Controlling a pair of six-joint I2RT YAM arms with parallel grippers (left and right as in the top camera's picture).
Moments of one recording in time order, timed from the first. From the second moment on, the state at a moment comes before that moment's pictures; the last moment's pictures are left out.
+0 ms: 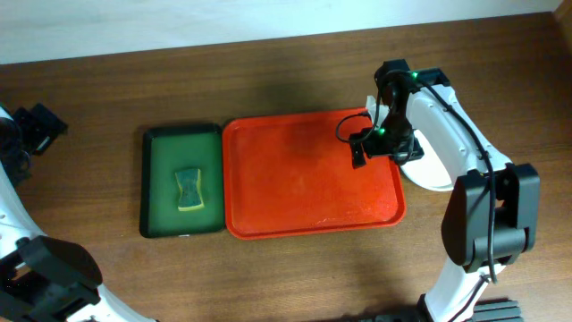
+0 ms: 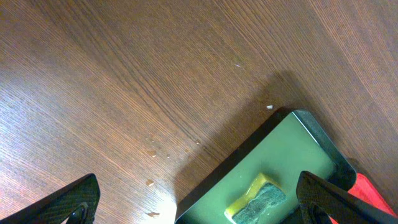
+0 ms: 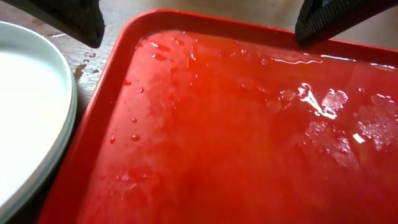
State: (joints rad) left arm 0.48 1.98 2.11 -1.43 0.08 -0.34; right arm 0.08 1.92 1.55 -1.26 -0.14 0.01
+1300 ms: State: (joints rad) left arm 0.48 1.98 2.11 -1.43 0.08 -0.34; right arm 0.05 0.01 0.03 0.35 -0.10 -0.07
